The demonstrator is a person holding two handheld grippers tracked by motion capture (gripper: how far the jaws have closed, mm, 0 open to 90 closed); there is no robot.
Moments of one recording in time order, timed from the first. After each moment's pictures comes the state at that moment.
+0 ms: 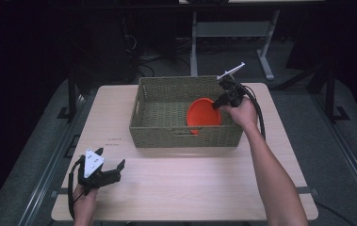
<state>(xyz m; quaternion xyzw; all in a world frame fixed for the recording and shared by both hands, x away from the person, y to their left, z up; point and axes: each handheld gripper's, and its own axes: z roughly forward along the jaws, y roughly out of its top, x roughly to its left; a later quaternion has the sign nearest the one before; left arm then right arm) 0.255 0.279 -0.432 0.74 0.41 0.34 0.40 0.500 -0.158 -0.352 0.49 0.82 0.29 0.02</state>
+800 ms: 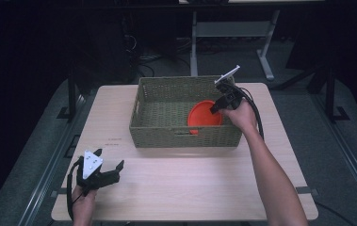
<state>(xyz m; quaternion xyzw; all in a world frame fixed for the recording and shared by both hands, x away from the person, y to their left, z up) 0.251 0.281 -0.432 0.74 0.42 0.34 0.40 0.500 -0.151 -0.363 0.49 0.84 0.24 0.03</state>
